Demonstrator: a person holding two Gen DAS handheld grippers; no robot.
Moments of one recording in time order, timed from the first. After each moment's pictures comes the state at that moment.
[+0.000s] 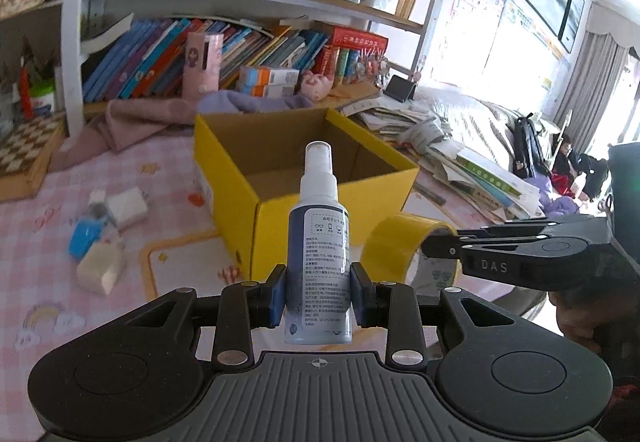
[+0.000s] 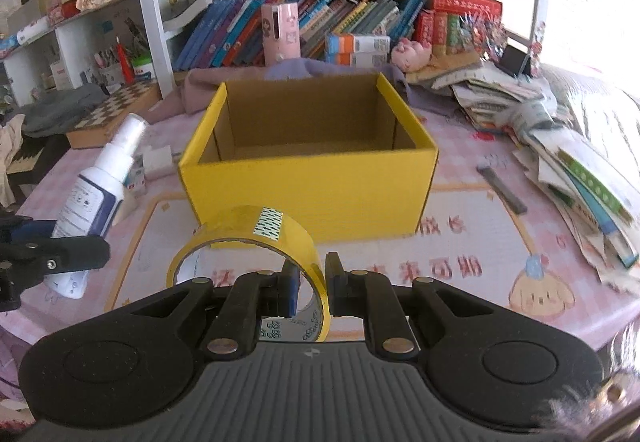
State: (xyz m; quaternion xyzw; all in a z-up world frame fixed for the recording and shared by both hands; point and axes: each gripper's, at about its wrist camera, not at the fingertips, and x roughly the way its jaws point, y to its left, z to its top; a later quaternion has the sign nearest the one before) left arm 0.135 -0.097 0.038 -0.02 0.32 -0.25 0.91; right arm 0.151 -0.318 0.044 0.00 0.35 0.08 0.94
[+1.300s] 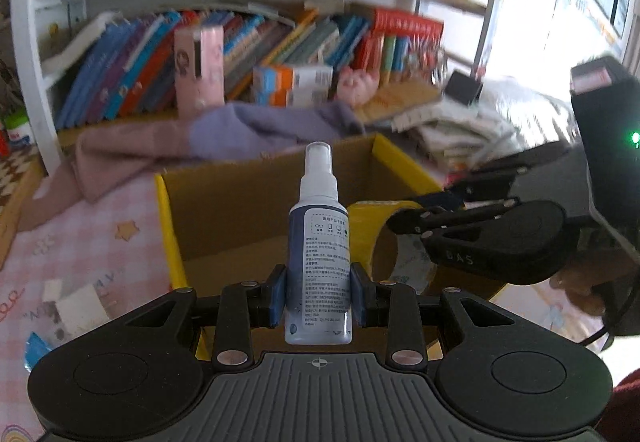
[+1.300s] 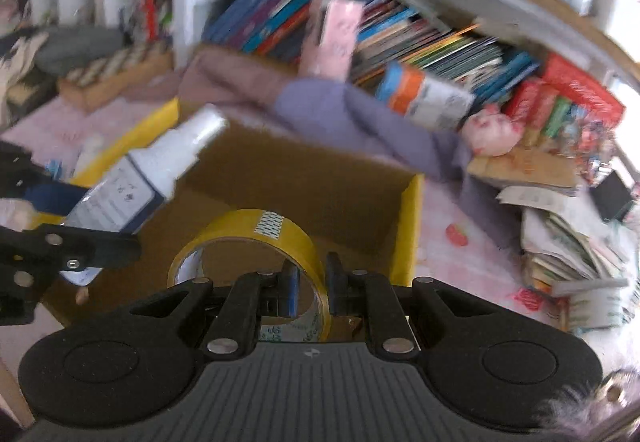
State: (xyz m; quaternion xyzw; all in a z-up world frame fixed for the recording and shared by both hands) left arm 0.306 -0.187 0.014 0.02 0.36 -0.19 0.91; right arm 0.380 -0.346 0.020 -0.18 0.36 0.22 0.89
